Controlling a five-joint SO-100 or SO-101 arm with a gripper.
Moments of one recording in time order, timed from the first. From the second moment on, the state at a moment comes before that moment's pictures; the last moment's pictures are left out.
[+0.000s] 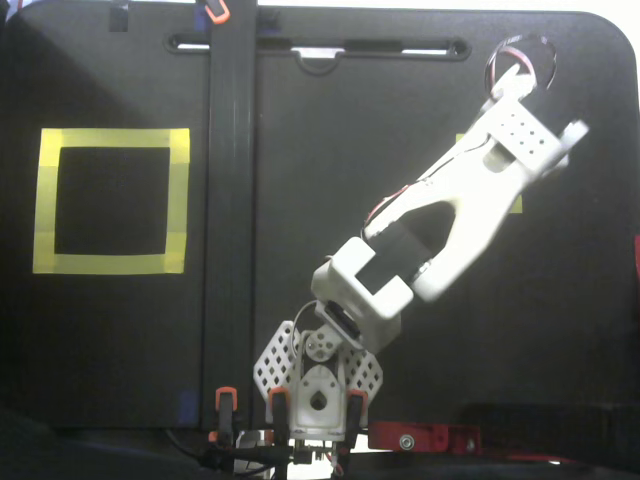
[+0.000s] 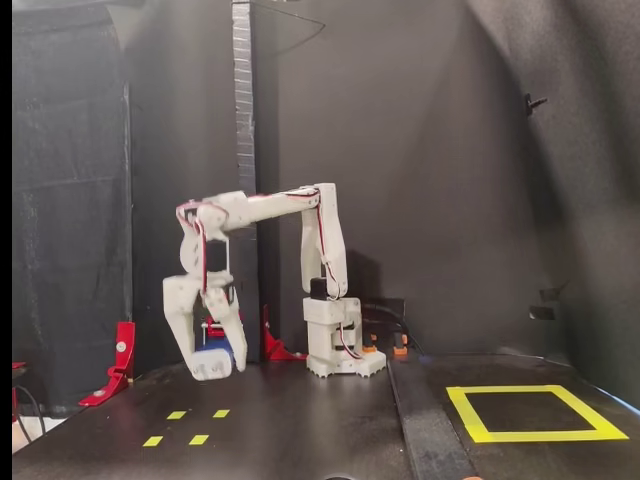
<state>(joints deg) 43.2 87.7 90.3 82.0 -137.5</state>
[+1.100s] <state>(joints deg) 33.2 87.6 78.7 91.9 -123.9</state>
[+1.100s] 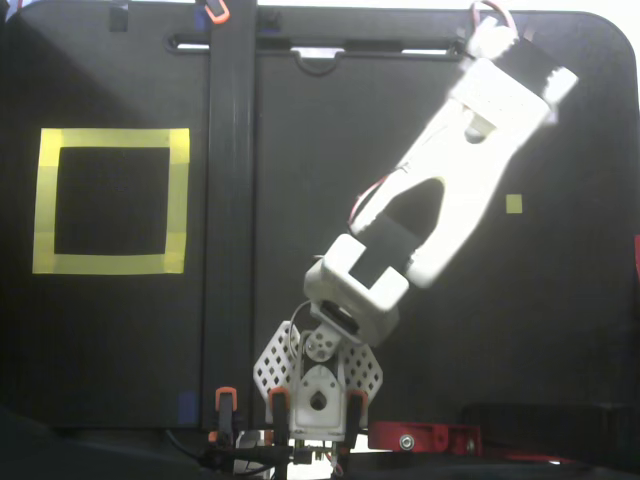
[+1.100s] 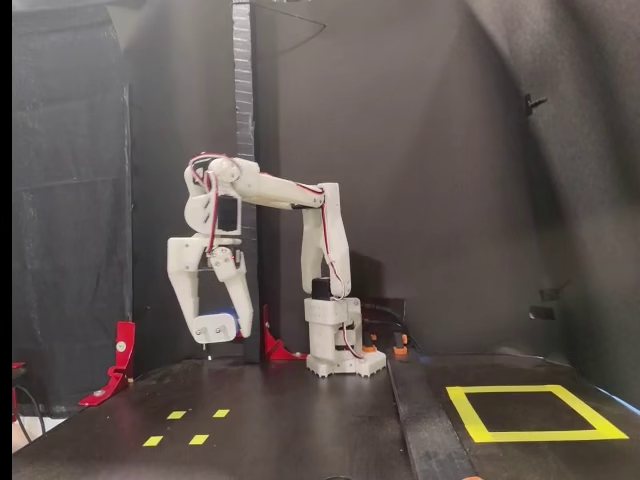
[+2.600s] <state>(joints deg) -31.2 83.8 78.7 90.5 -61.0</state>
